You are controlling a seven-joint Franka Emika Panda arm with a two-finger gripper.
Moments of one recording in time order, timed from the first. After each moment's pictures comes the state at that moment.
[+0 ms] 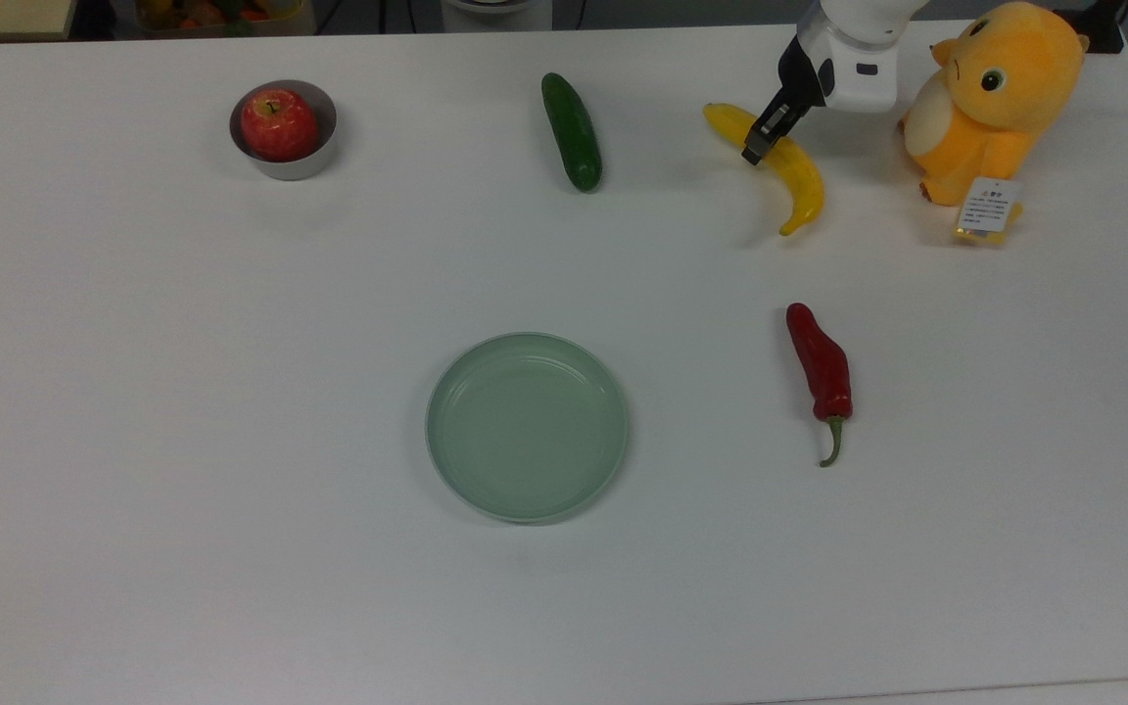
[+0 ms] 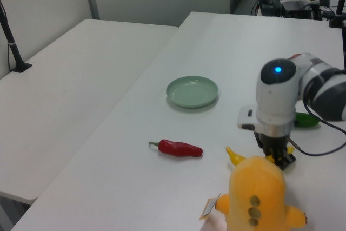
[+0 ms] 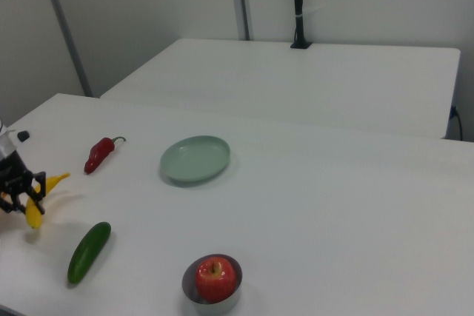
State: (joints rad) arm 0.31 0.29 0.46 -2.00 -0.31 2.09 0.02
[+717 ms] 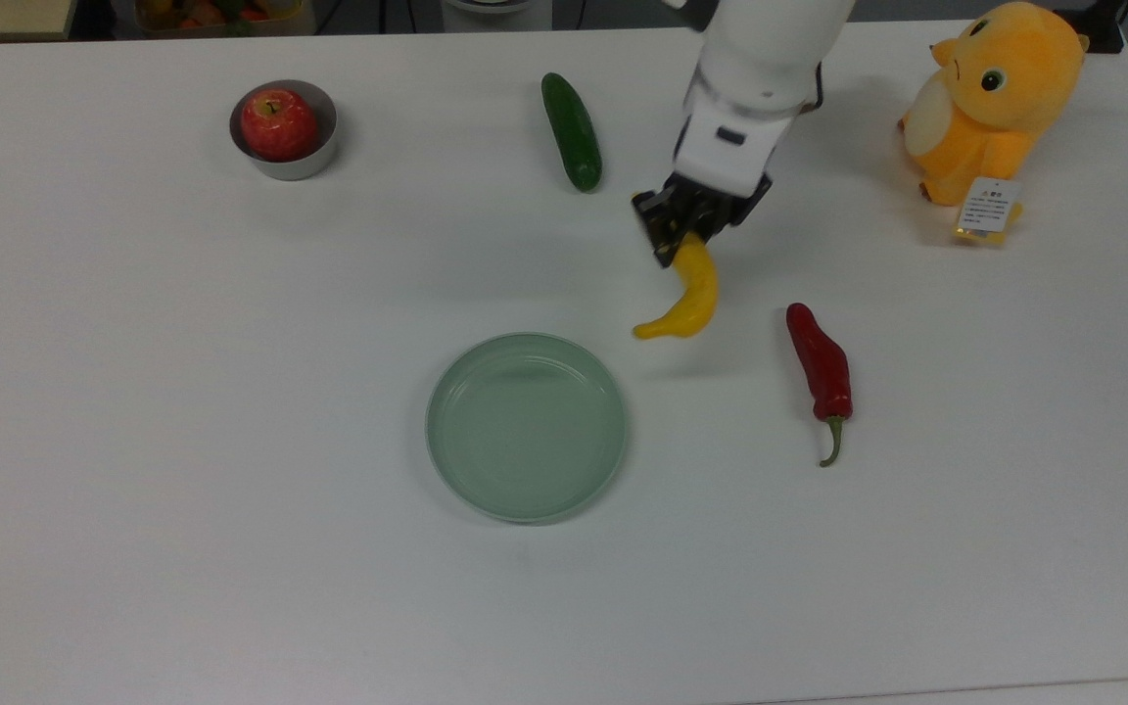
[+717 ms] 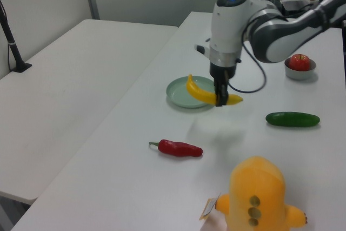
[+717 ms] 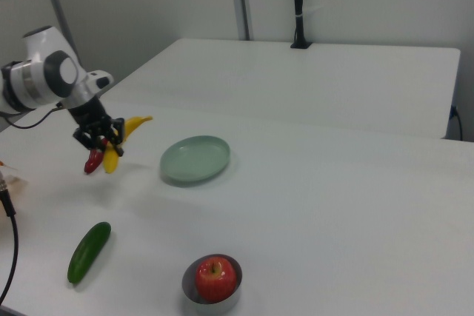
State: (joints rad) arm 0.20 0.36 0.26 -1.69 -0.31 2.10 0.12
